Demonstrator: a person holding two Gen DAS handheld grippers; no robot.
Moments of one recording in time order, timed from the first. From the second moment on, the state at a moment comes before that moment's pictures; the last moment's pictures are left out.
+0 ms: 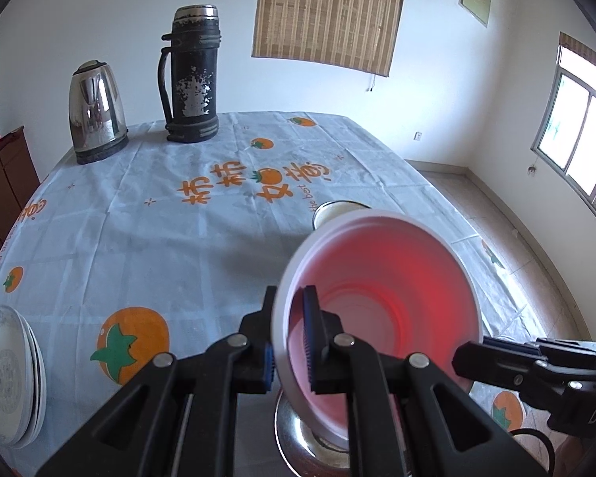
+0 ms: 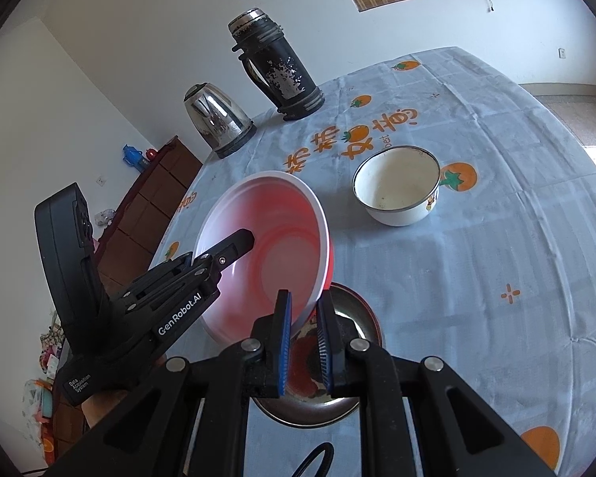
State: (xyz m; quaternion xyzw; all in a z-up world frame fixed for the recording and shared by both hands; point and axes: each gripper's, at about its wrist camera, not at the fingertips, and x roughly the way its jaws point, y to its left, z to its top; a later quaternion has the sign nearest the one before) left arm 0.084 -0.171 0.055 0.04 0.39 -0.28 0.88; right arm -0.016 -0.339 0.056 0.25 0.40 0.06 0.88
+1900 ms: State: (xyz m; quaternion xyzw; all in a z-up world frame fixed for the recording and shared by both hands) left arm 0.044 -0.177 0.009 0.10 0.44 -0.27 0.85; right arm -0.044 -0.332 0.013 0.28 0.49 0.05 0.82
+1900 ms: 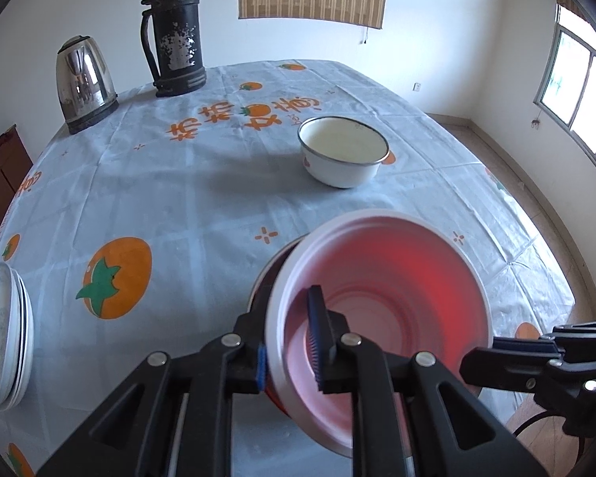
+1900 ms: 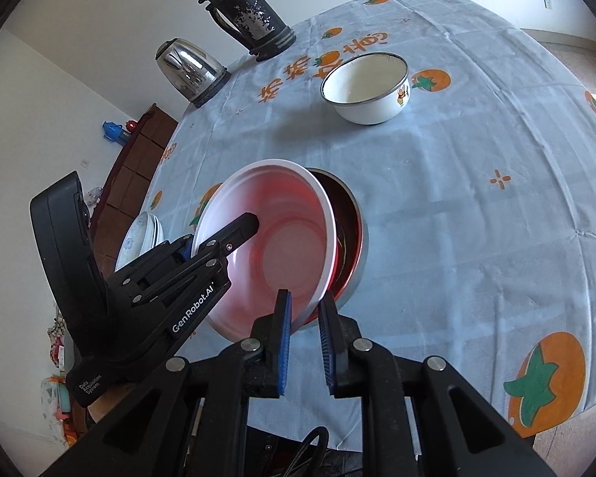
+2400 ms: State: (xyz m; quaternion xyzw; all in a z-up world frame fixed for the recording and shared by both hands) left arm 0.047 -0.180 0.006 0.12 0.45 -0.27 0.84; right arm -0.034 -0.331 0.014 0.27 0.50 0.06 0.82
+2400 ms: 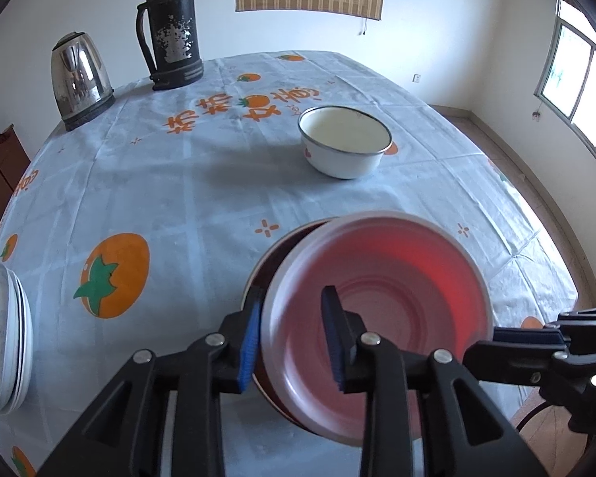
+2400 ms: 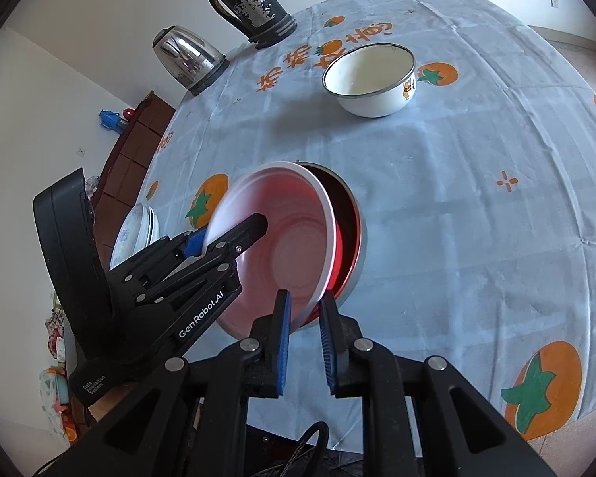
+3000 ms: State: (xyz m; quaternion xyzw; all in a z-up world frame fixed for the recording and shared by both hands) left arm 0.051 -0.152 0.036 0.10 0.39 -0.23 0.89; right arm -0.042 -0.339 0.028 0.24 0.46 0.02 0.86
